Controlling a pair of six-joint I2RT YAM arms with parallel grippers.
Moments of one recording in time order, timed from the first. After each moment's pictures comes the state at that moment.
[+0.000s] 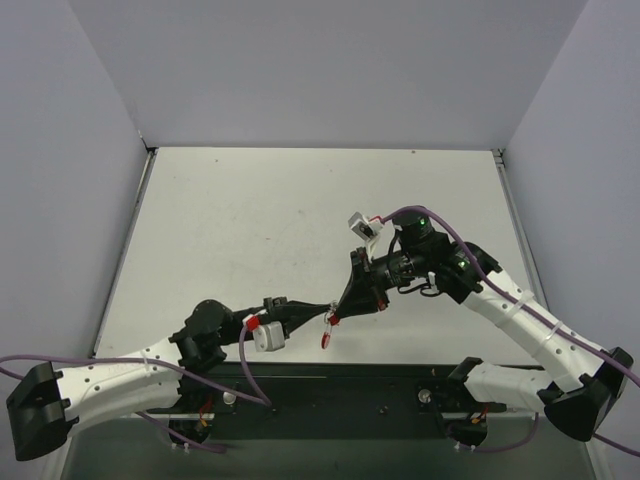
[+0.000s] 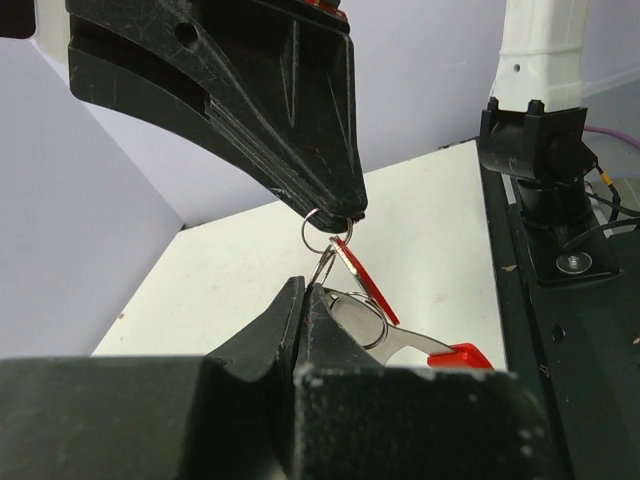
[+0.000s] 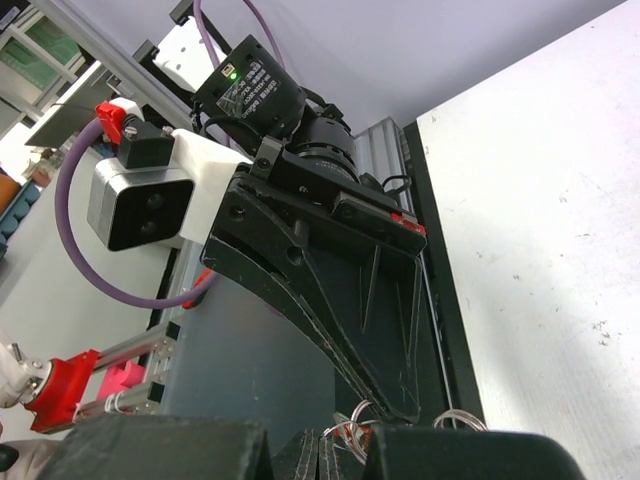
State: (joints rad) left arm -1.05 0.76 0.31 0.71 0.39 0.36; right arm 0.73 1.11 1.09 -0.60 -0.98 0.11
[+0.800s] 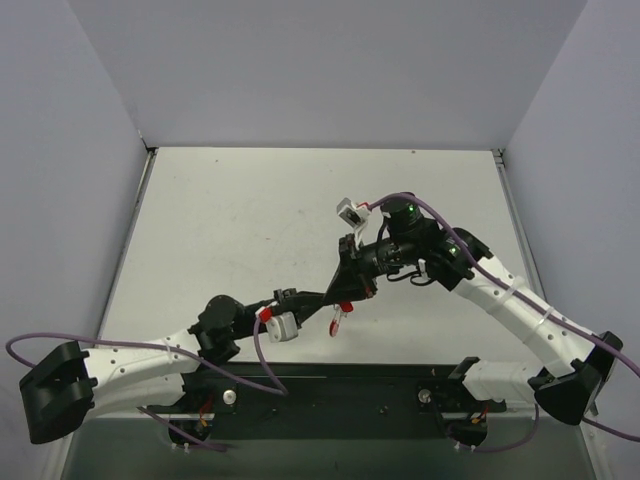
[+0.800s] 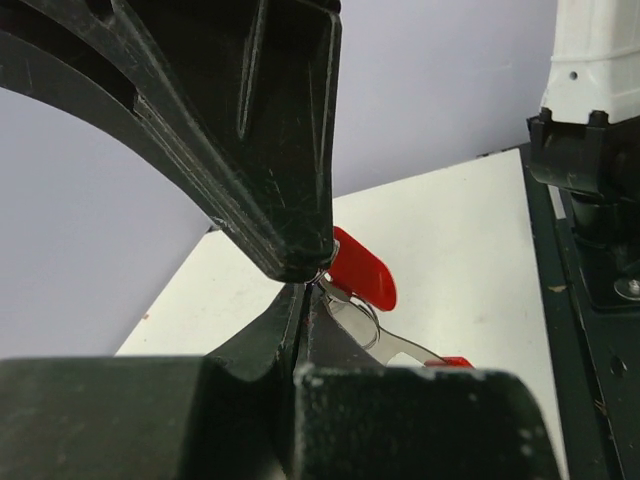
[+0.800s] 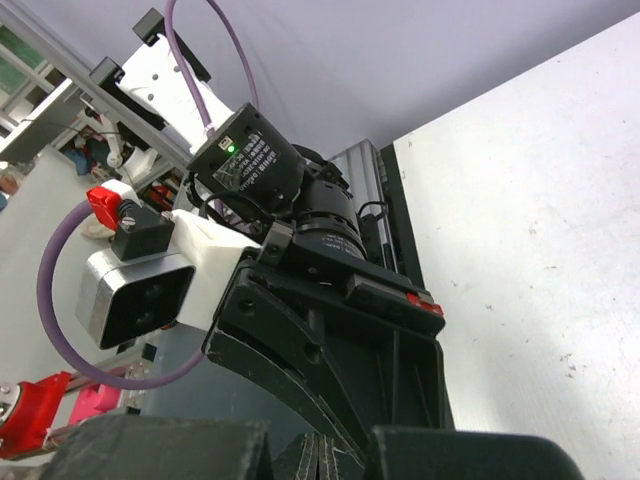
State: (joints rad) left arm -1.05 0.94 0.33 0.89 0.34 0.37; right arm 0.76 1.20 1.22 -0.63 -0.90 0.12
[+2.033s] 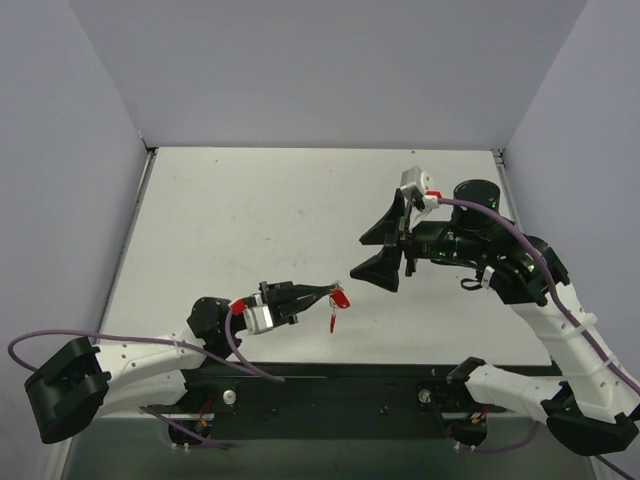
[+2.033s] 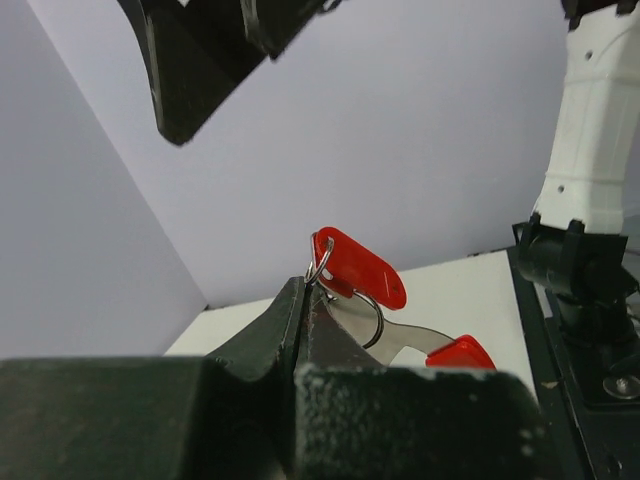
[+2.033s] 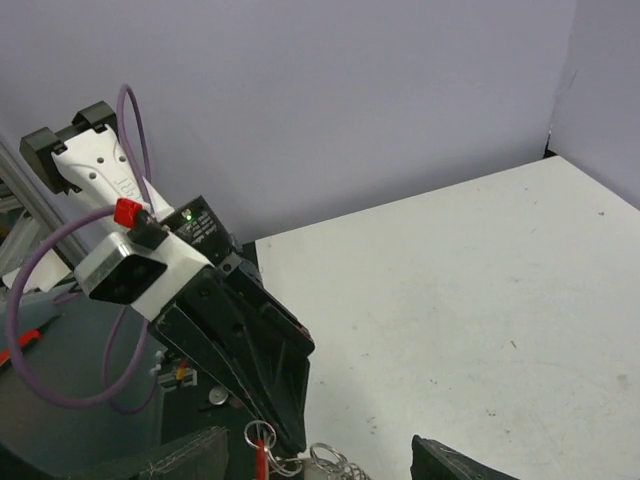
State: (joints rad) left arm -0.97 1.04 0.31 1.26 0.44 0.18; right arm 0.65 1.04 1.43 -0.72 -0.65 -0.05
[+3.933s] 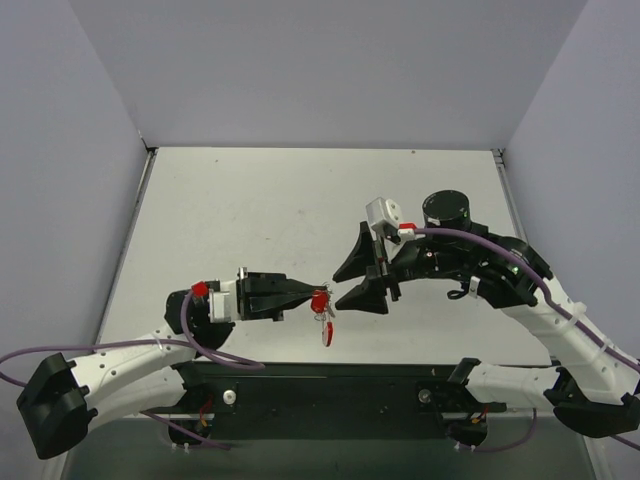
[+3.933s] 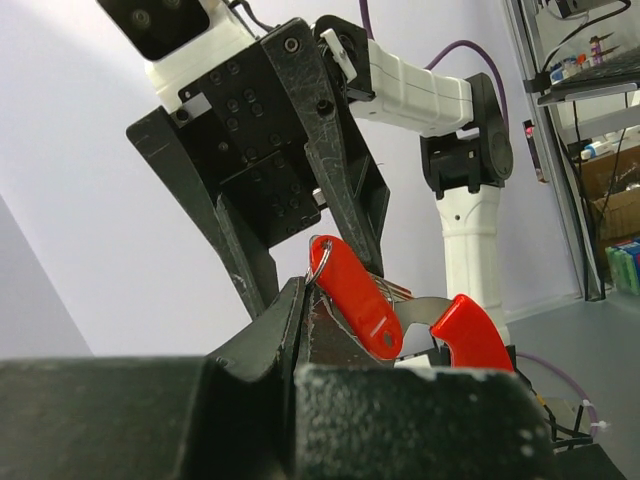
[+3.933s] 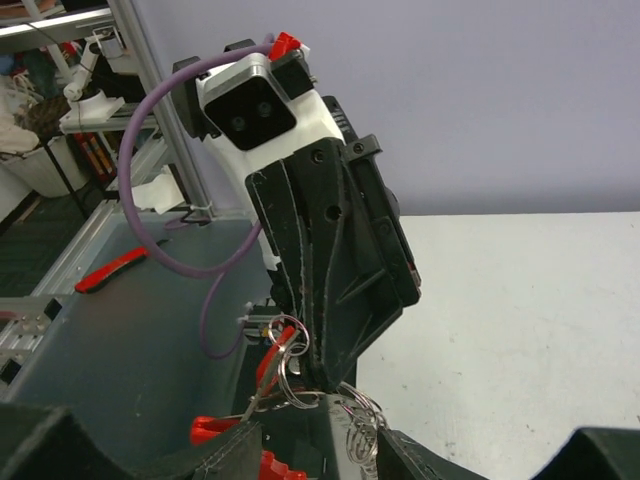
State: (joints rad) left arm -0.90 0.94 0.48 1.29 0.66 -0.15; right arm 0.87 1.09 1.46 -0.75 -0.73 -0.17
